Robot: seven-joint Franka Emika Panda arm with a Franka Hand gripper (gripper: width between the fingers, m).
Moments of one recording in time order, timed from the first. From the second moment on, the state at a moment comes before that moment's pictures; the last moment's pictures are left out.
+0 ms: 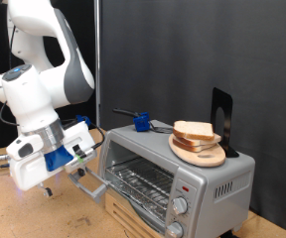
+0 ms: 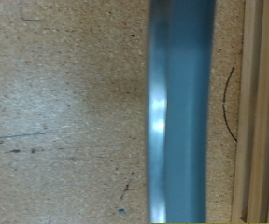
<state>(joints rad) 0.23 -0.05 -0.50 -2.55 0.53 2.55 0.09</state>
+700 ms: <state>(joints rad) 0.21 0.14 -0.48 -2.53 0.56 2.74 0.12</state>
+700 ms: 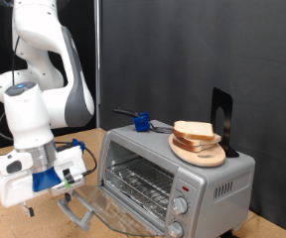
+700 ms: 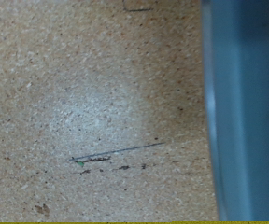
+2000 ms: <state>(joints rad) 0.10 0.35 -0.36 -2.47 0.75 2.86 -0.27</state>
